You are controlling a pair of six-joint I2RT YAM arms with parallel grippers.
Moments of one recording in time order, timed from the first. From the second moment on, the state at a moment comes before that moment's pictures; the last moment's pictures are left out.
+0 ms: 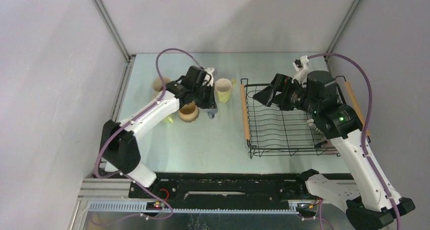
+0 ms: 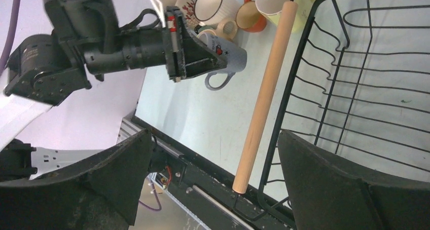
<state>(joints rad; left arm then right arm) -0.58 1.54 1.31 -0.60 0.20 -0.36 0.42 0.98 1.30 -0.73 -0.29 0.62</state>
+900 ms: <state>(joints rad) -0.60 1.88 1.46 -0.65 0.01 -0.29 0.43 0.94 1.27 -0.81 -0.28 0.58</state>
